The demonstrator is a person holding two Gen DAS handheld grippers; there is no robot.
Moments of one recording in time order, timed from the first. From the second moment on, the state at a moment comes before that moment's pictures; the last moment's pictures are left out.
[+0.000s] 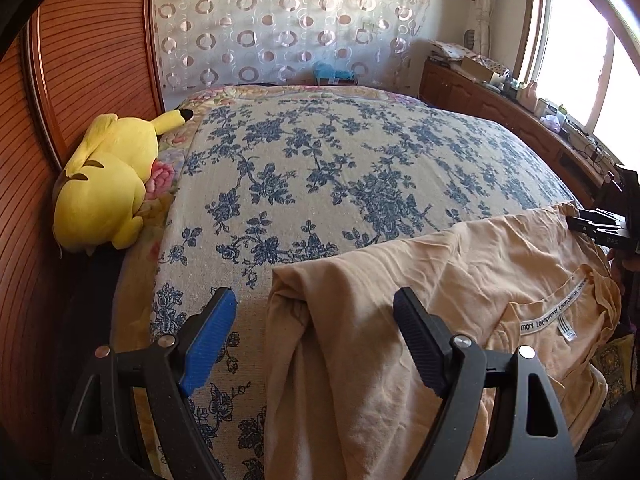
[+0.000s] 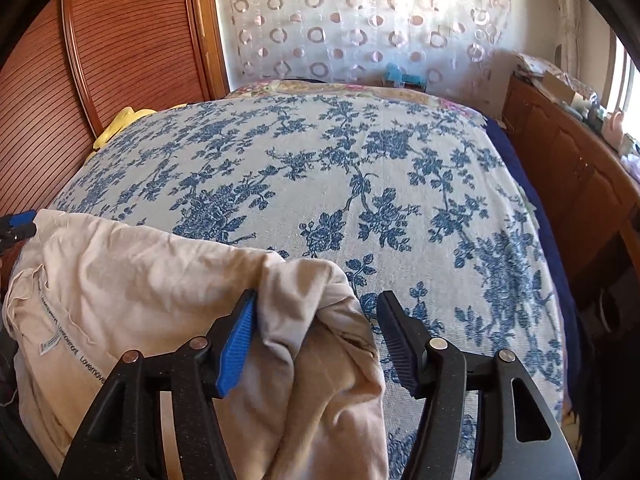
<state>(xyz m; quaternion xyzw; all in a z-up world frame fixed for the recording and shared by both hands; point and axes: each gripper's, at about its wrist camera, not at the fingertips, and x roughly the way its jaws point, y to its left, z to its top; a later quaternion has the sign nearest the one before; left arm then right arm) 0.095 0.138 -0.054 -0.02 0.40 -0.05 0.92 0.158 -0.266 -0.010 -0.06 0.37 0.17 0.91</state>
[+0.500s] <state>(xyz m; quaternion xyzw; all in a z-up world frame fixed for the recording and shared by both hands) 0.102 0.132 -0.066 -0.02 0.41 -0.07 0.91 0.155 -0.268 -0.014 -0.07 0.37 0.17 0.91</state>
